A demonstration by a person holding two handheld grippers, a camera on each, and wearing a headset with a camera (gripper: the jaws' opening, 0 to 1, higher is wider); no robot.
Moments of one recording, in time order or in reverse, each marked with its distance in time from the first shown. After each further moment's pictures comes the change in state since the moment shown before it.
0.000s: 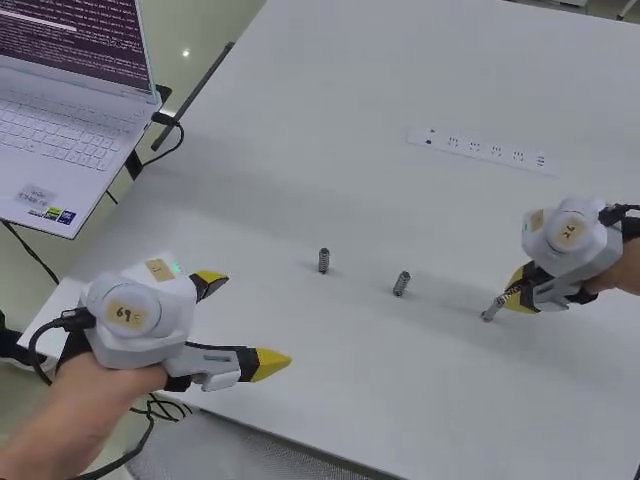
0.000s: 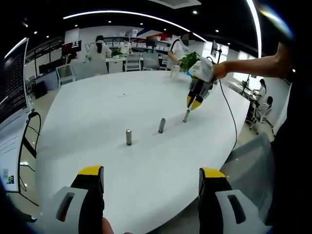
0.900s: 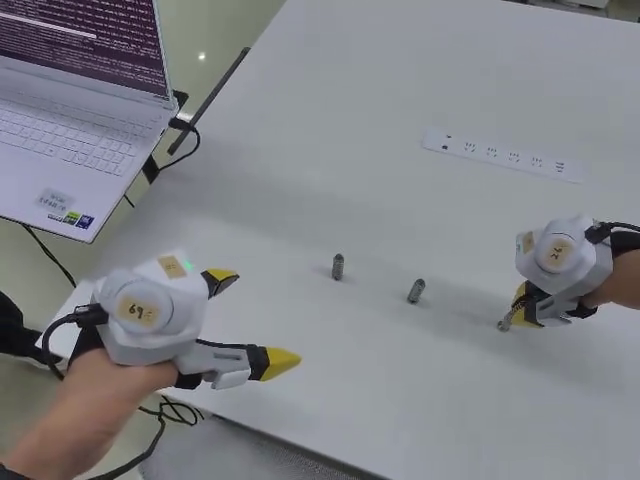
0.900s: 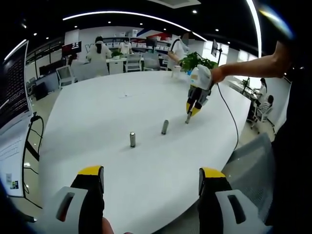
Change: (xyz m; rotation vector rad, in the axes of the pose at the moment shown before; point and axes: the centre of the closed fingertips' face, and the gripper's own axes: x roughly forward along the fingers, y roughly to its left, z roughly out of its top) left arm -0.003 0.012 0.005 0.011 -0.001 0.012; right arm 0.026 0.000 -0.004 -0.067 0.073 0.023
